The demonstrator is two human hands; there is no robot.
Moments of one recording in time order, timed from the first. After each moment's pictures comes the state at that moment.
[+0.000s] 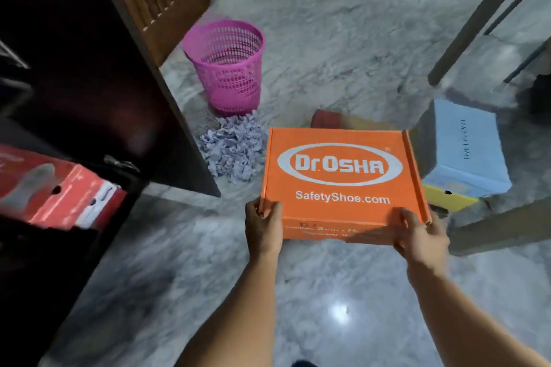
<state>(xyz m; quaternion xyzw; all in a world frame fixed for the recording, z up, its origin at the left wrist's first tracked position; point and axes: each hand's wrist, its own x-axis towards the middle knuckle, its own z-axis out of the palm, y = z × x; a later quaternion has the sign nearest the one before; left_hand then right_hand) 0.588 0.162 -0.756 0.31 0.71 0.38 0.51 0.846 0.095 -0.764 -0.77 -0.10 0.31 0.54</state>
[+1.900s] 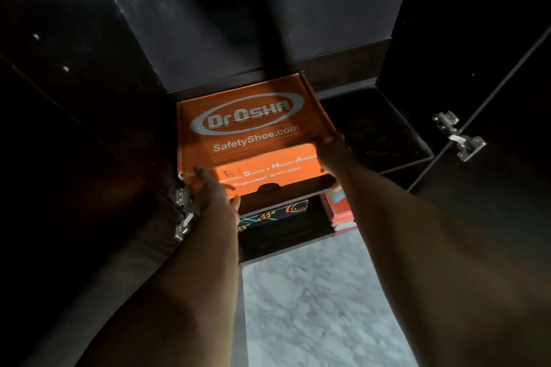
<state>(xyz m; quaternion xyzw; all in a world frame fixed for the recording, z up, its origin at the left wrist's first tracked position) -0.005 0.092 -0.538 -0.34 0.58 0.72 0.19 0.068 0.303 -0.563 -0.44 -0.71 0.53 0.12</state>
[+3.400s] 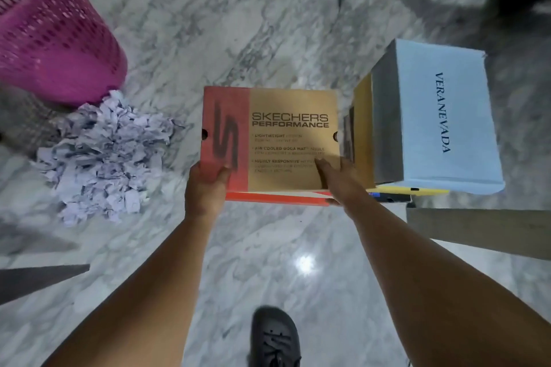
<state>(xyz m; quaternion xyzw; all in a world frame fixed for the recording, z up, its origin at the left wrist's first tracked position) 0.766 0.426 -0.915 0.45 0.72 0.14 0.52 1.013 0.335 -0.916 -0.84 -0.12 0.46 0.25</state>
